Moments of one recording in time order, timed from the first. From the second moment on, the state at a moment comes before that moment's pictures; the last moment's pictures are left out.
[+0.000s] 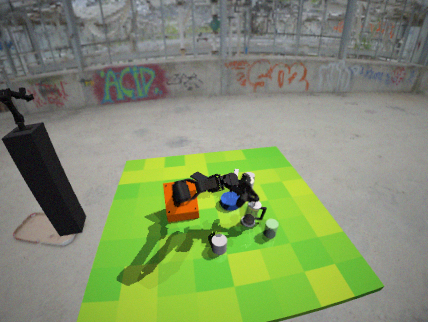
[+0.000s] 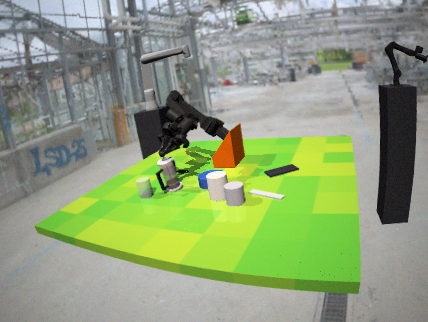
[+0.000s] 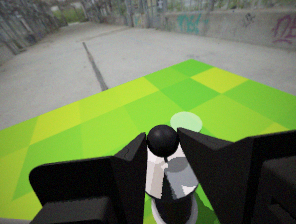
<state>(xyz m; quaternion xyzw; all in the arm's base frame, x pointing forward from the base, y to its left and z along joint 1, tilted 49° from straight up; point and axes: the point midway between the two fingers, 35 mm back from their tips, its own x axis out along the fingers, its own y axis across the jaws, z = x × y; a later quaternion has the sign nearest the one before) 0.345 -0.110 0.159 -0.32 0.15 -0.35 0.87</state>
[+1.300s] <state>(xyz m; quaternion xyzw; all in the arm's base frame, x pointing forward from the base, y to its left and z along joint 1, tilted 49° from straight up) 0.350 -0.113 0.158 -0.32 0.15 -0.35 0.86</state>
